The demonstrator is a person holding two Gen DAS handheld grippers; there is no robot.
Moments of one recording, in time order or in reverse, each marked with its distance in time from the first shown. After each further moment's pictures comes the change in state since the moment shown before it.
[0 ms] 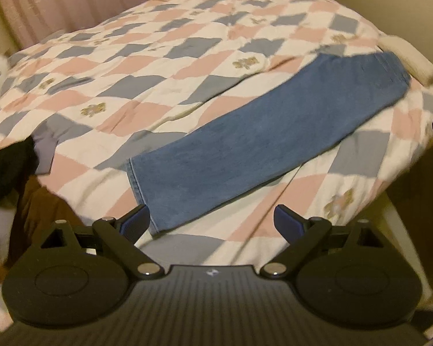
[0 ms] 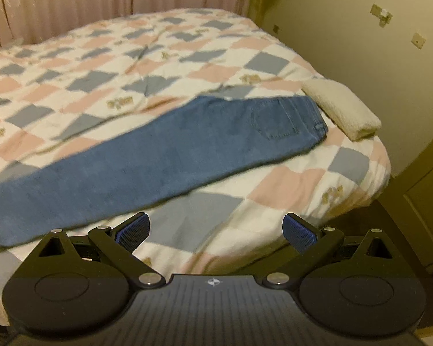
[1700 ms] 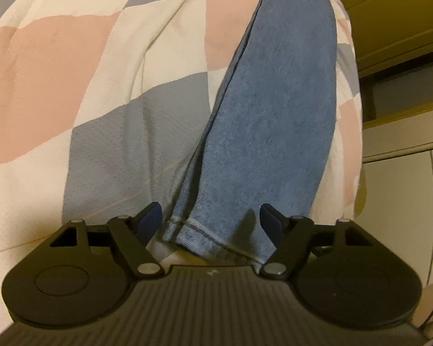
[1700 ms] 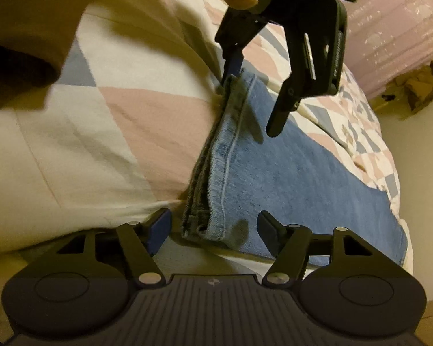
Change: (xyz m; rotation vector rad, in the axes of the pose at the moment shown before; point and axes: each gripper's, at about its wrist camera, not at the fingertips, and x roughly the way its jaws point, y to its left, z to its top) left arm 0.349 0.218 0.083 0.349 0.453 -0.835; right arm 0.133 0.527 -0.160 -0.752 -0.048 -0.125
